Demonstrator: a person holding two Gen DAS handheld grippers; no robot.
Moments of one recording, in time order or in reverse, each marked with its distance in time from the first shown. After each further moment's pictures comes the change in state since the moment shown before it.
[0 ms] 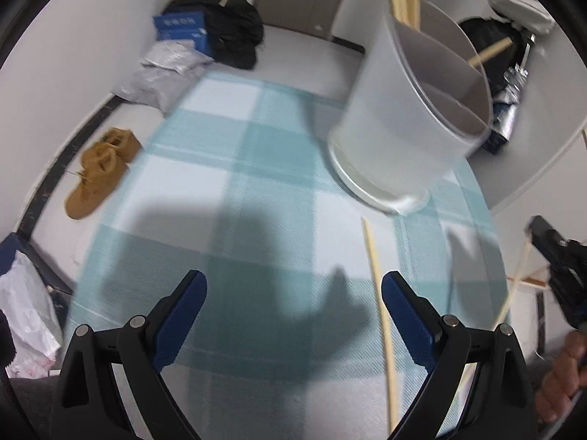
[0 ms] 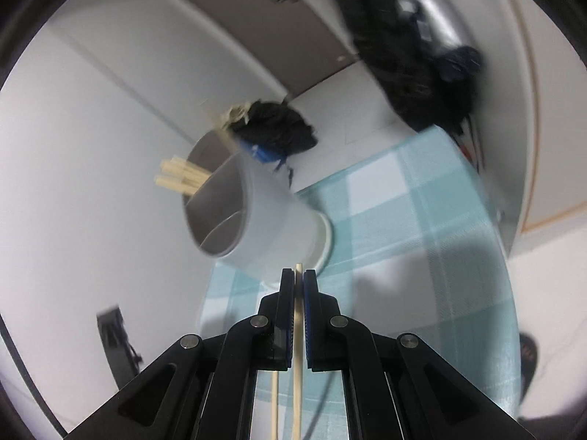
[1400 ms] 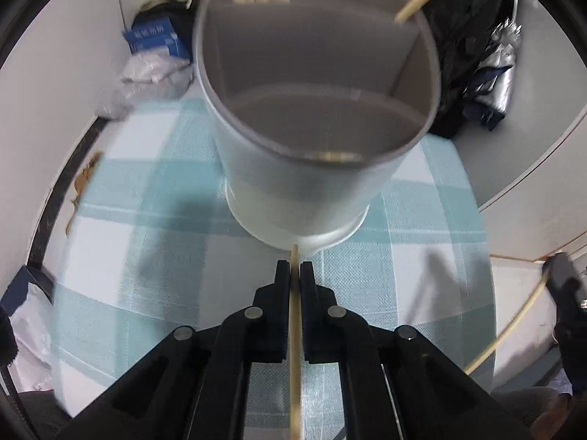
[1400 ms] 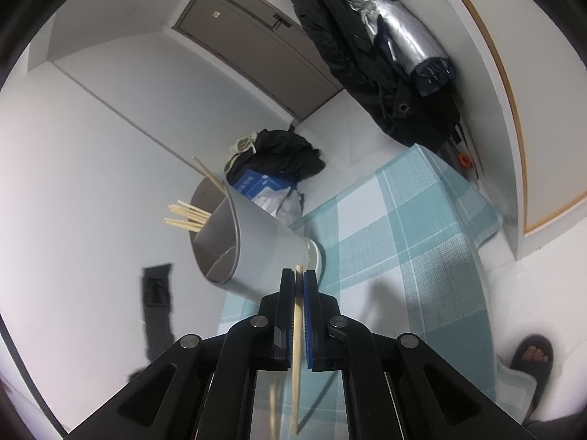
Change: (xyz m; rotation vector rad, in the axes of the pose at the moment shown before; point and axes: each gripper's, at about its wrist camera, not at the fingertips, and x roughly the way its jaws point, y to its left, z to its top) left arm 0.007 -0.055 0.023 0.100 0.042 0.071; right arm -0.022 -0.026 0.002 0.035 -0.096 0.062
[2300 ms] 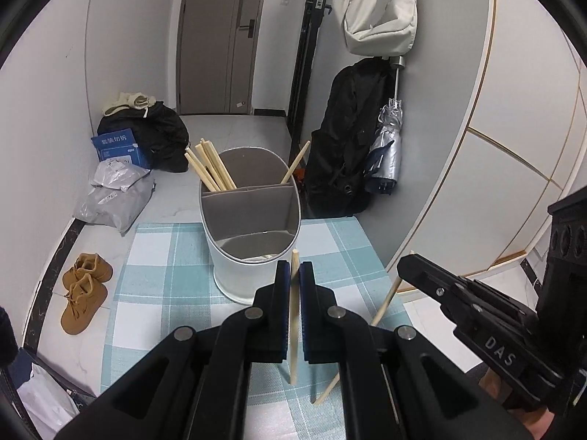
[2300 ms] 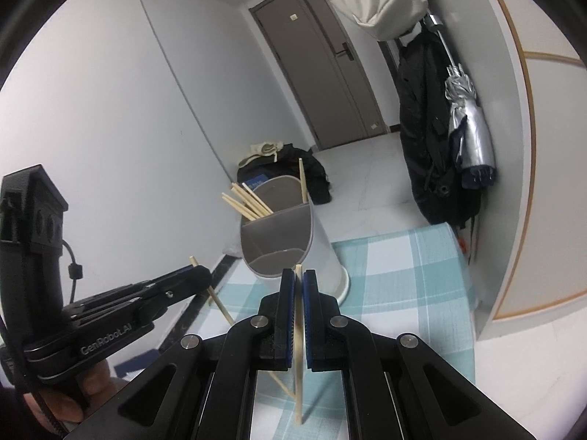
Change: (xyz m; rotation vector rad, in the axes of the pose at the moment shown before) left arm -0.120 -0.036 0.000 0.196 -0.345 -0.158; right arm -0.025 0.100 -0.023 -0.390 -0.097 -0.106
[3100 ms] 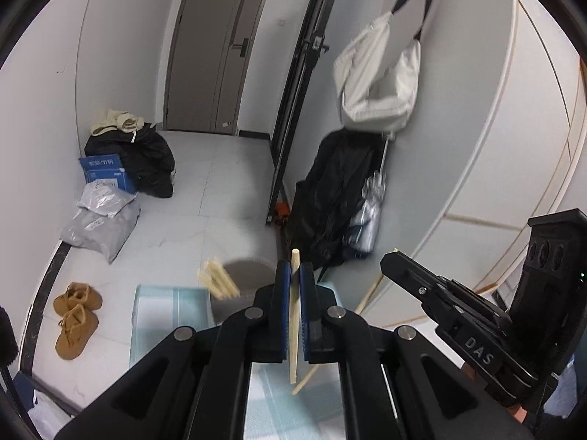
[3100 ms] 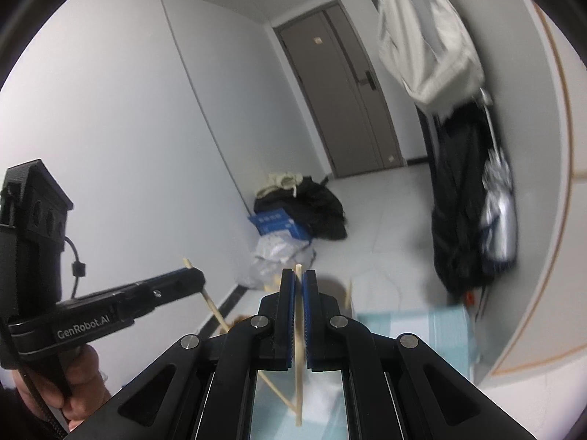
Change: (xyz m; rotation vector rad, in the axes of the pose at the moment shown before) left arm -0.038 0.019 0.118 -0.062 -0.066 -0.101; right arm -0.011 0.054 0.121 -0.078 -0.089 0.046
